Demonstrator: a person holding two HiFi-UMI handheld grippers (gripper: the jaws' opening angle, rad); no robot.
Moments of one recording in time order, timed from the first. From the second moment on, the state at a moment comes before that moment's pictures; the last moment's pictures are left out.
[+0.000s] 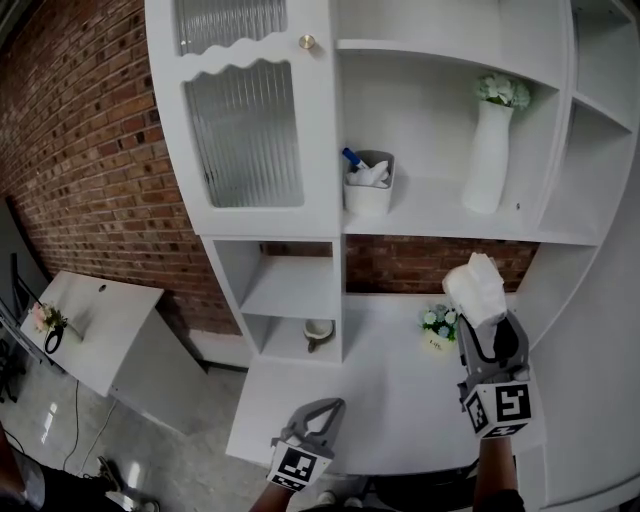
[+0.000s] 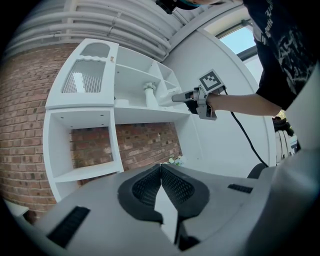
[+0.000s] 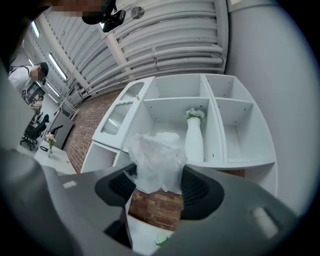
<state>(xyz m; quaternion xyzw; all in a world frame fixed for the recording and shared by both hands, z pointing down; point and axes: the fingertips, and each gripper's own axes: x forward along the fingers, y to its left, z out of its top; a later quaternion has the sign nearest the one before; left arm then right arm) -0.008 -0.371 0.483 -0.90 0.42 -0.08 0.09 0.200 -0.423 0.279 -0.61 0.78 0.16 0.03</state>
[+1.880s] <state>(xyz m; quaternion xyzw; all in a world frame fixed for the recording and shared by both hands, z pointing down) -0.046 -0.418 0.502 -0.89 0.45 -0.09 0.06 0.200 -0.578 0.218 -0.62 0.78 0.11 0.01</state>
